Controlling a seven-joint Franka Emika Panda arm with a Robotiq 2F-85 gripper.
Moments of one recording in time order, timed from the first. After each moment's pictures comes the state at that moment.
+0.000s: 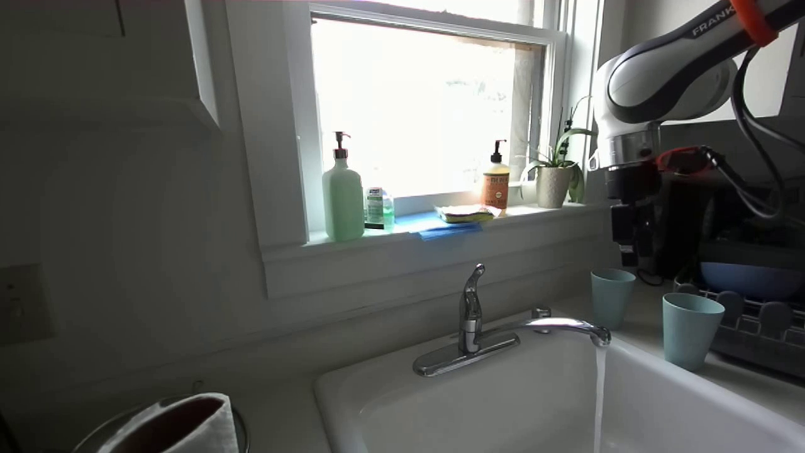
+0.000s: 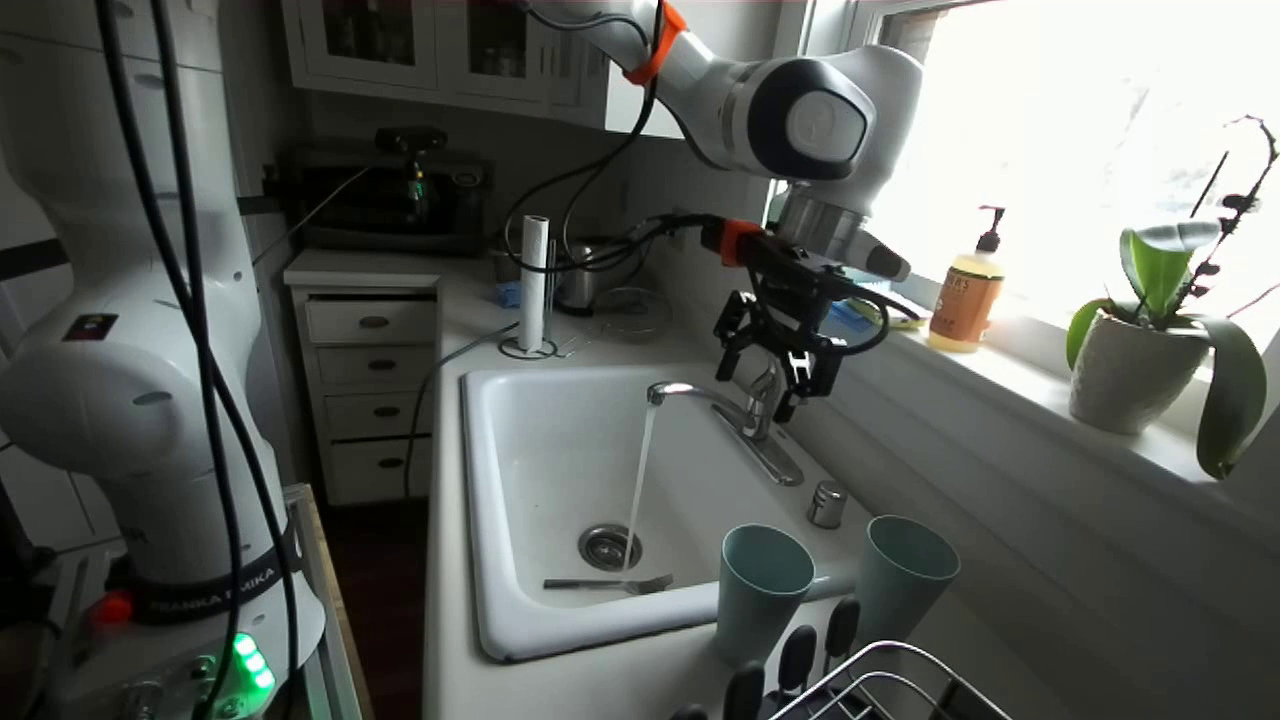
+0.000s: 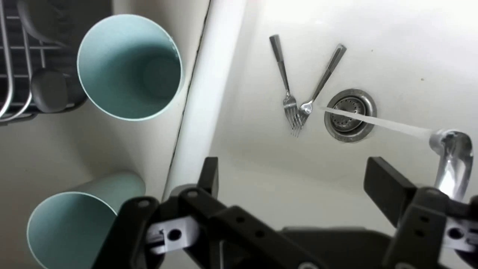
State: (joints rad) arm -0.19 0.07 -0.17 -1.96 -0.01 1.84 -0.30
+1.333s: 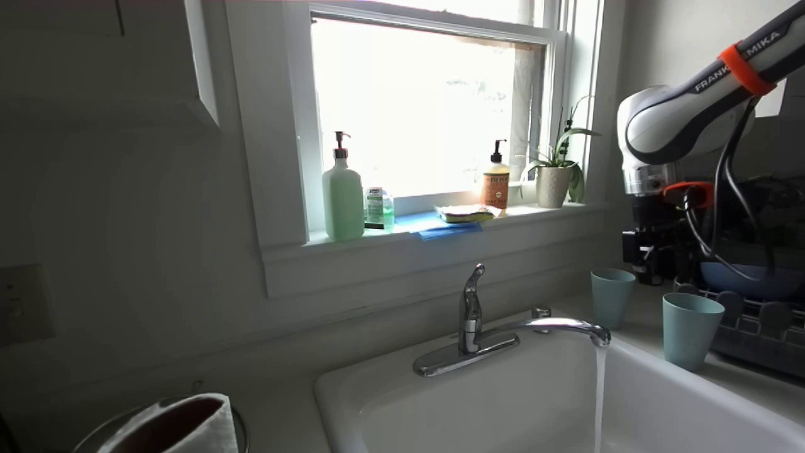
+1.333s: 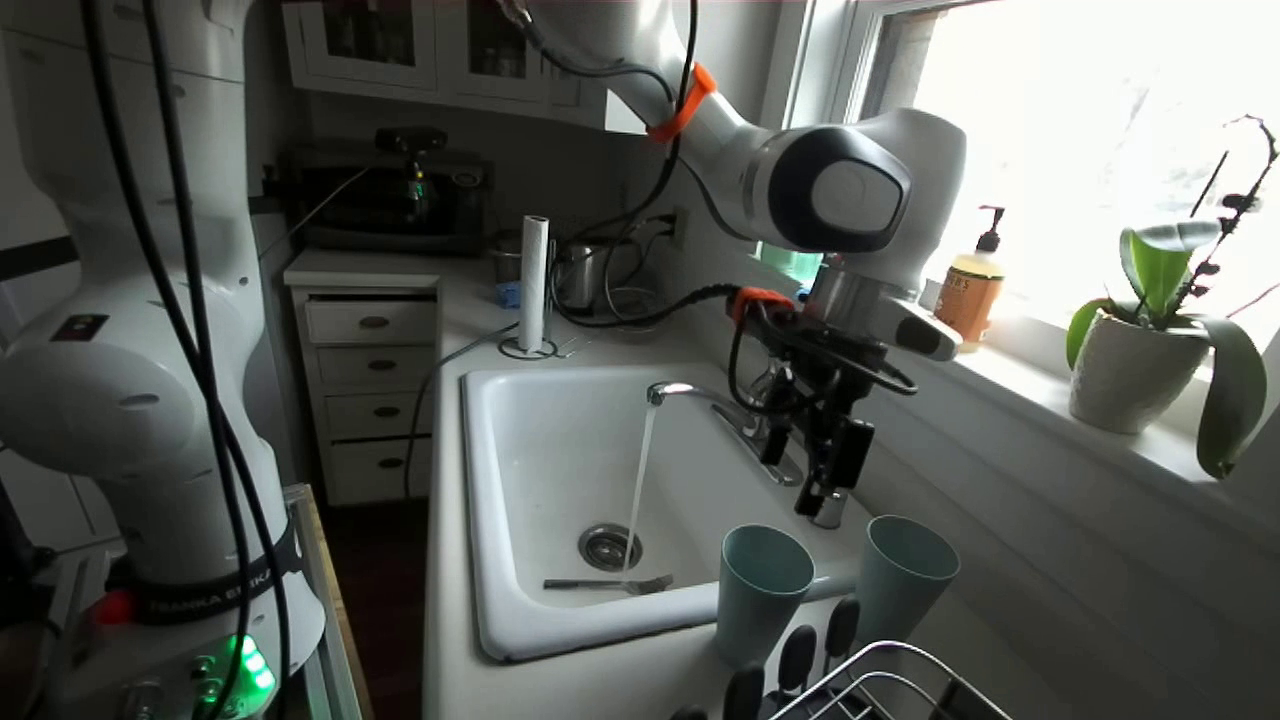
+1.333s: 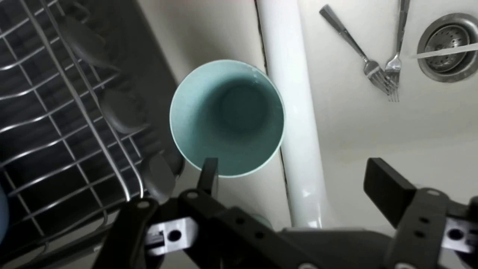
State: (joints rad) arm -0.24 0.14 -0.25 -2.02 -0.10 1.99 0.08
